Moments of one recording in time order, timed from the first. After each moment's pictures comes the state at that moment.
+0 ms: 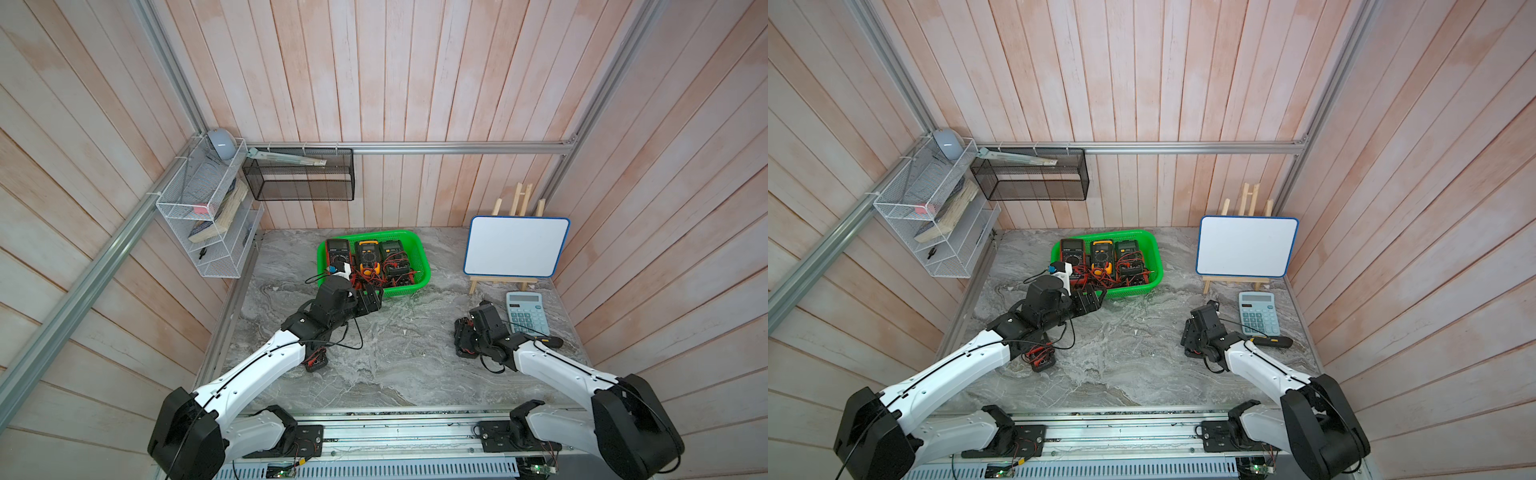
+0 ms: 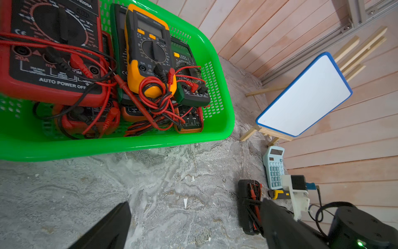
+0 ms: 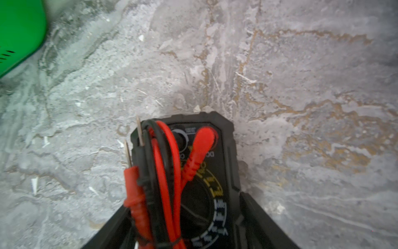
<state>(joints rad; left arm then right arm) -0.59 1.19 0.84 -0.19 0.01 -0.74 0.46 1.19 0.51 -0.30 0.12 0.68</state>
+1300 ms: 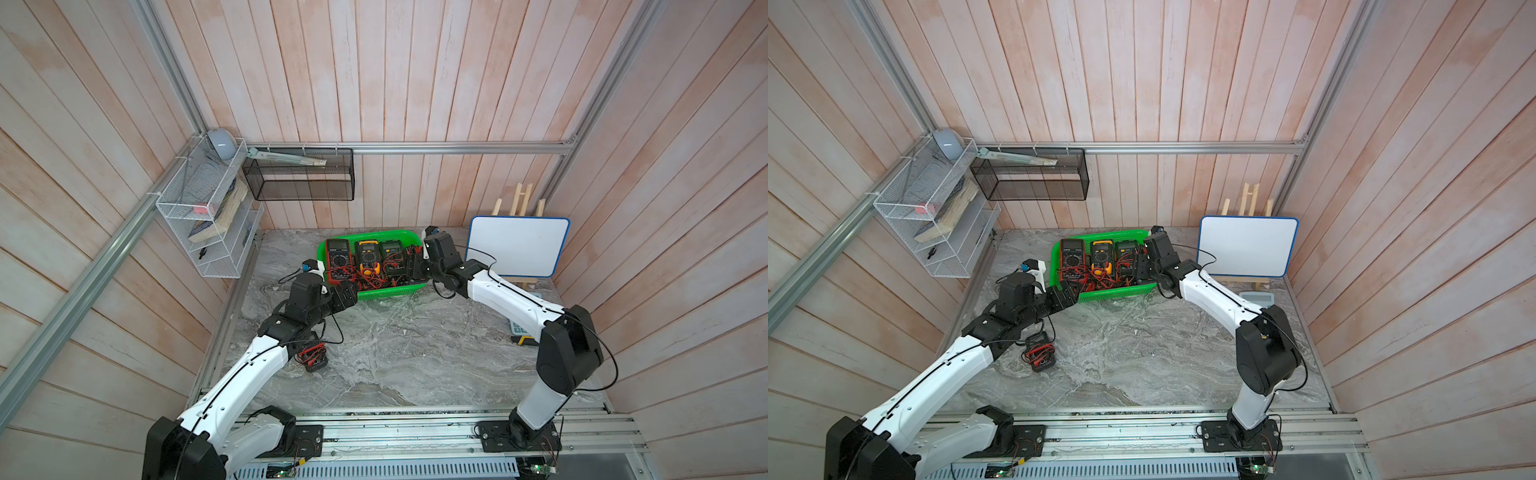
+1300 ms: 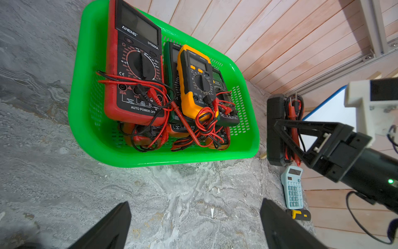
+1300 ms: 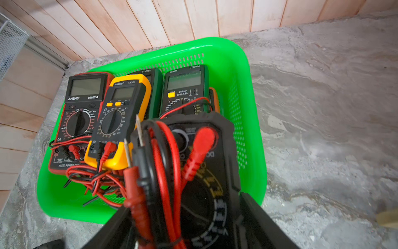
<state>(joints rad) -0.39 1.08 0.82 -0.28 0.08 -0.66 0.60 1.76 1.42 -0.34 0.11 0.47</state>
